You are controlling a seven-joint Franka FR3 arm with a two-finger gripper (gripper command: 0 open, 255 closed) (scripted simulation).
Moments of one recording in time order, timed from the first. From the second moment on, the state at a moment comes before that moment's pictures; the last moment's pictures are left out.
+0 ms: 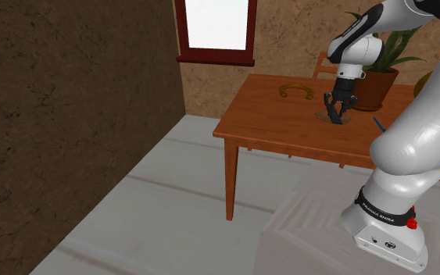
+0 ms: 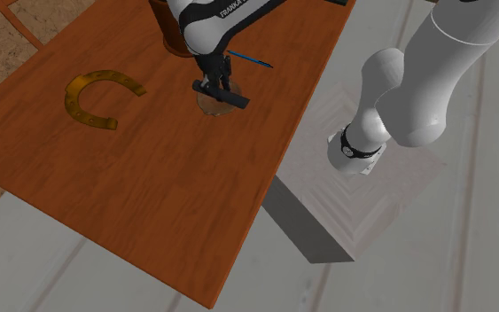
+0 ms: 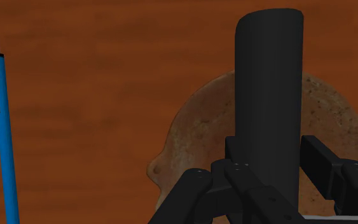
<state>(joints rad) -0.50 -0.01 -0.51 -2.27 0.07 2.05 0.10</state>
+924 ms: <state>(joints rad) -0.50 -0.03 -0.51 -2.25 0.05 2.01 0.11</state>
